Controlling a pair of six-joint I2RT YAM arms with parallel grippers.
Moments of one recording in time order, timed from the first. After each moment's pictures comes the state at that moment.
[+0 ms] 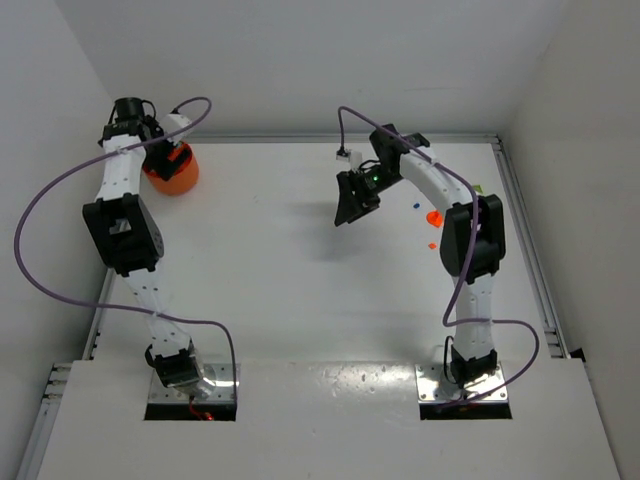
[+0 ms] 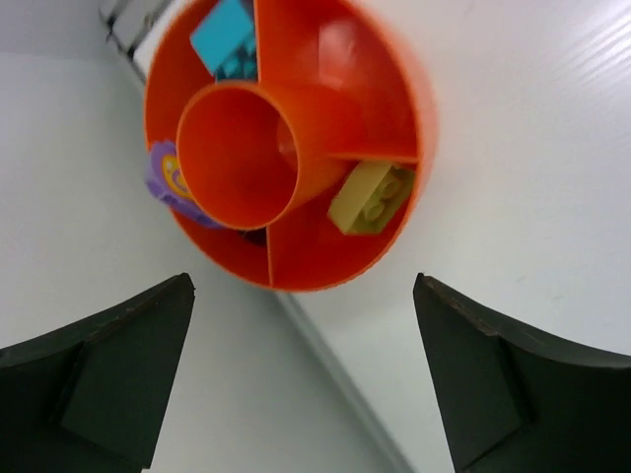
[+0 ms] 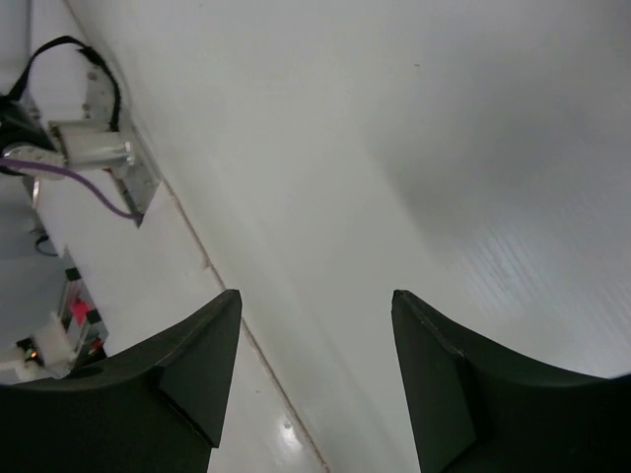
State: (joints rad) left arm 0.28 2.18 2.08 -0.81 0.12 0.94; right arm 0.32 2.15 1.87 -1.06 -0.84 -0.20
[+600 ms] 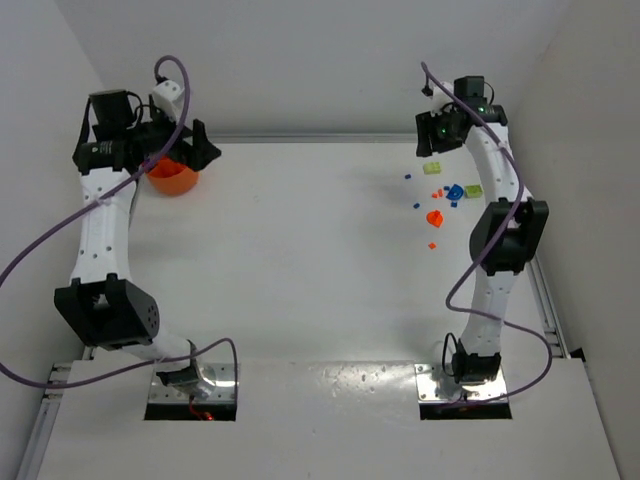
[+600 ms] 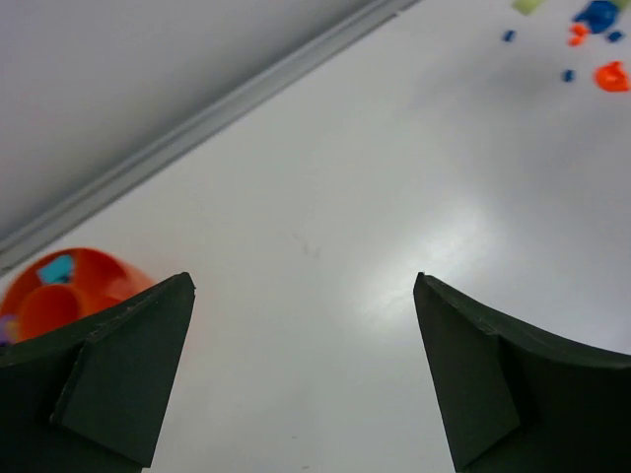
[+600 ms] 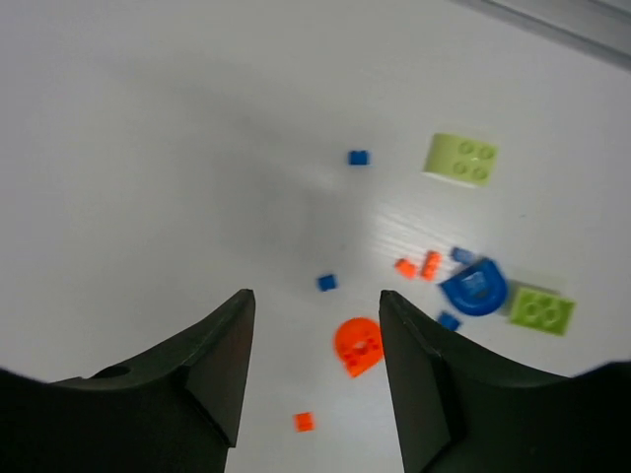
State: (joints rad) left arm 0.20 1.55 1.74 -0.66 0.73 0.39; right arm 0.02 2.11 2.09 -0.86 -0.24 -0.21
